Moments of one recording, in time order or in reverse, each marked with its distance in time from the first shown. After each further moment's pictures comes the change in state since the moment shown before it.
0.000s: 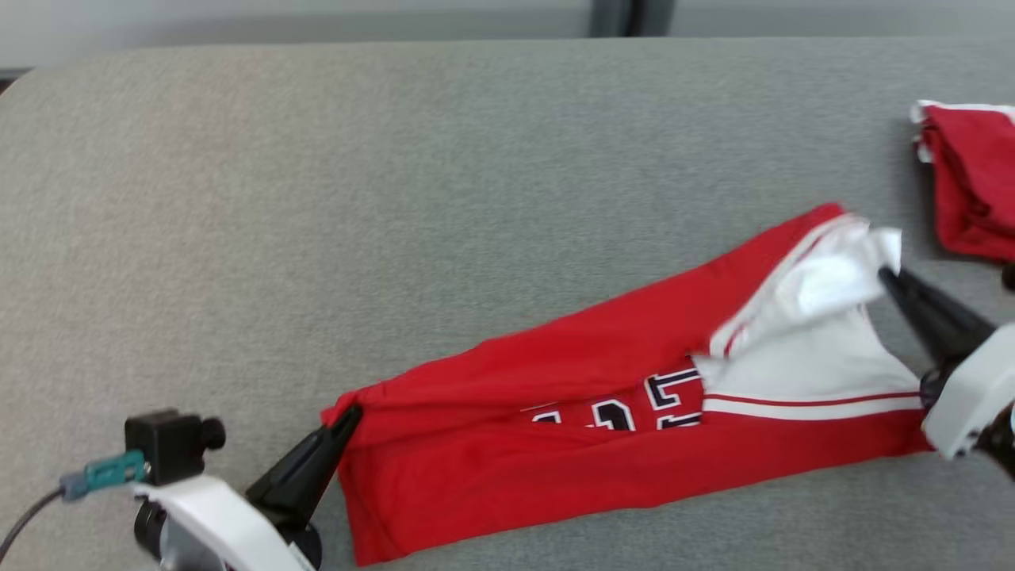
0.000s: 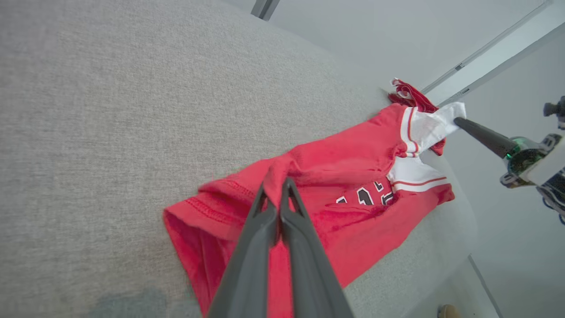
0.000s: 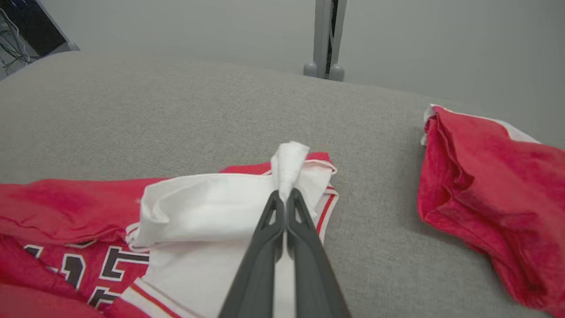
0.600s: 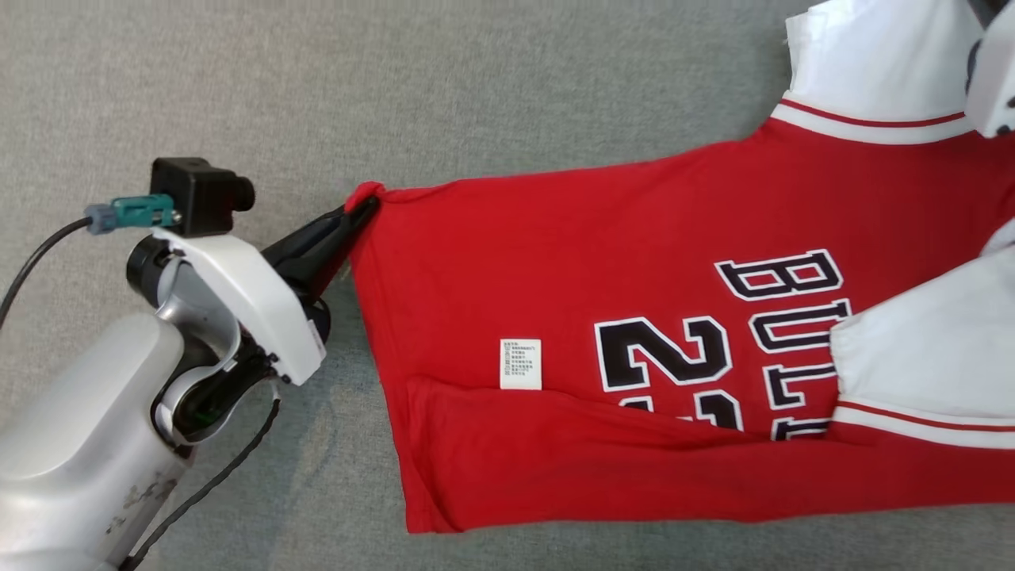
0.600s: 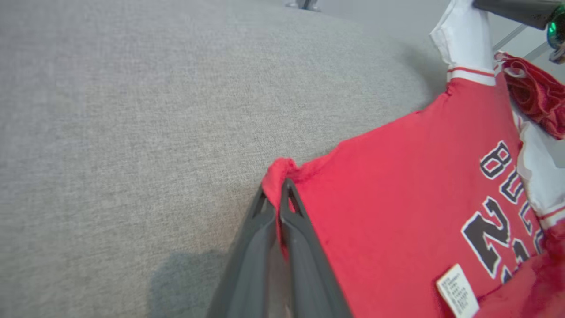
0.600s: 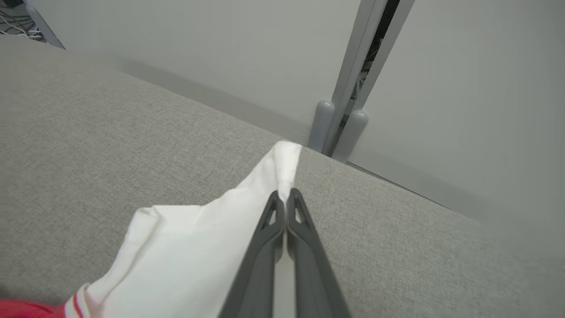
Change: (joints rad) left arm -0.528 -0.140 -0.050 0.377 0.143 -0.179 0.175; right arm -0.746 0.087 0.135 0.404 -0.182 0.000 0.174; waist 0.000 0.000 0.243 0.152
